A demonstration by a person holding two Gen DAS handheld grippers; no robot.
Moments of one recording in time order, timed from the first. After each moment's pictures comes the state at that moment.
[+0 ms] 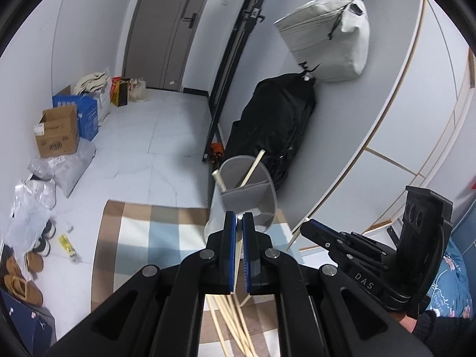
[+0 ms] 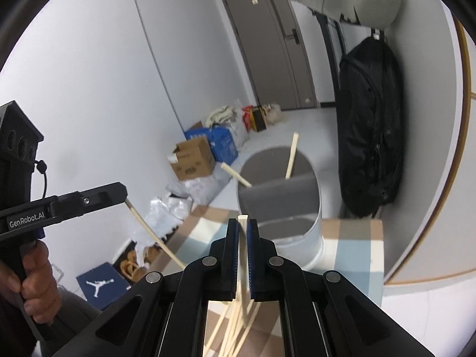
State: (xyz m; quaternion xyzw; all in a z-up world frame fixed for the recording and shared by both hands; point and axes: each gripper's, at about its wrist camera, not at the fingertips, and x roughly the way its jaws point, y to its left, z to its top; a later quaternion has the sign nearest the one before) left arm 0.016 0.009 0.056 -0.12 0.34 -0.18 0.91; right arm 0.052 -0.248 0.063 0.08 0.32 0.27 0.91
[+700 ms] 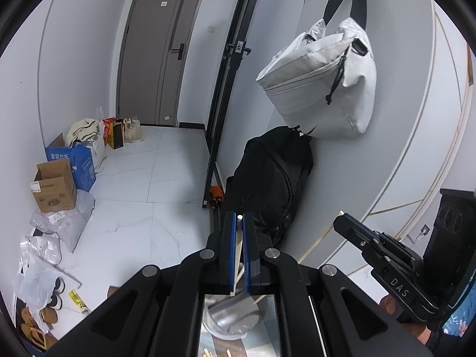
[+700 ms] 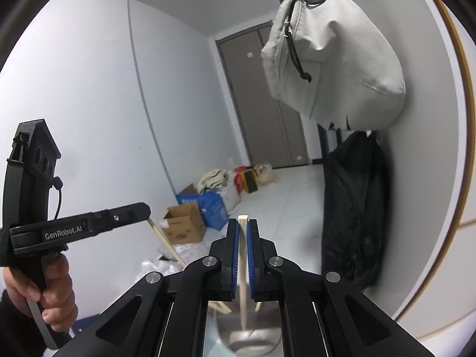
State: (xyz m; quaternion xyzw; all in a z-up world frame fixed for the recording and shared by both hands) left arm 0.106 -0.015 0.138 -0.09 0.29 -0.17 0.94; right arm 0.142 -0.275 0.176 0.09 0.20 0.23 0.95
